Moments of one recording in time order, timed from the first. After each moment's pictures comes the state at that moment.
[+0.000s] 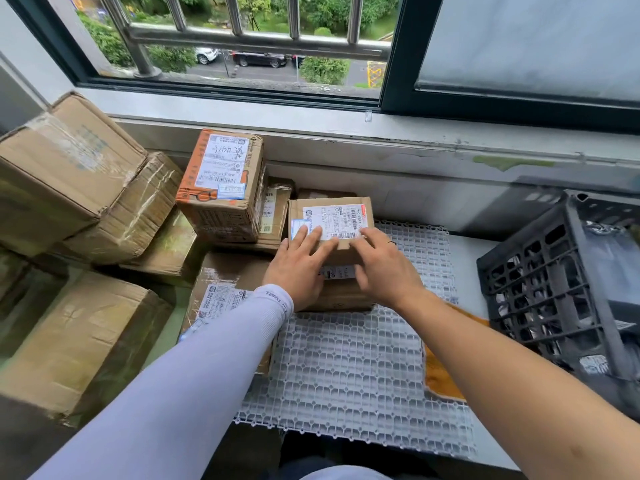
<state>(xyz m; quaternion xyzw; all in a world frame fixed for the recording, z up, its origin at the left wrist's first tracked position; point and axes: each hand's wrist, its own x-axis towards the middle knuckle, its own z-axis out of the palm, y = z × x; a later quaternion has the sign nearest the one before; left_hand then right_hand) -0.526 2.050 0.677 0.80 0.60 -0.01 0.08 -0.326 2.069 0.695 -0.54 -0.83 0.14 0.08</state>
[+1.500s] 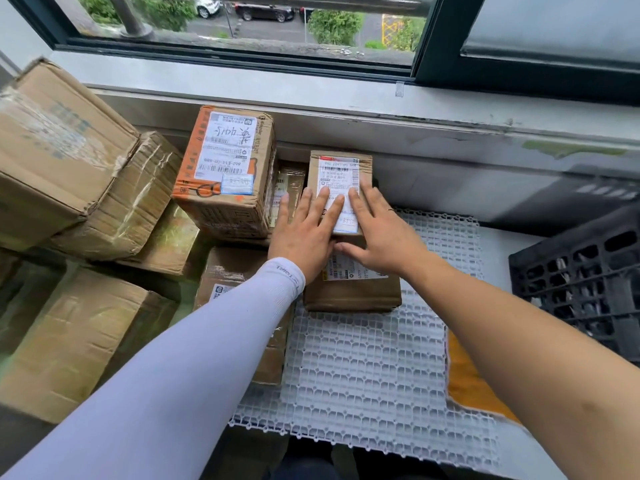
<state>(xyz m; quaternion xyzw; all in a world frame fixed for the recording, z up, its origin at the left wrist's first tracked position) -0.543 2.110 0.670 0.76 0.64 -0.08 0.02 -0.364 2.146 0.683 -0.51 -0.84 0.19 -0.02</state>
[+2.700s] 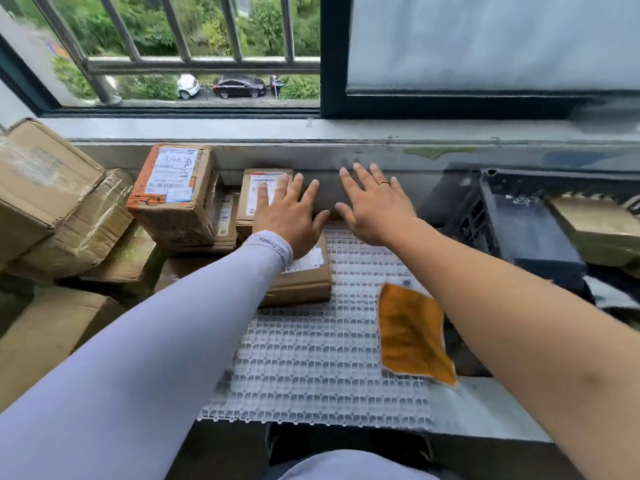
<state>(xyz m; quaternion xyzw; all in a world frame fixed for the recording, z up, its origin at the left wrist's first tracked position) -0.427 2.073 0.768 0.76 0.65 -0.01 0.01 -0.244 2.097 0.783 -0.59 -0.80 0.06 -0.02</state>
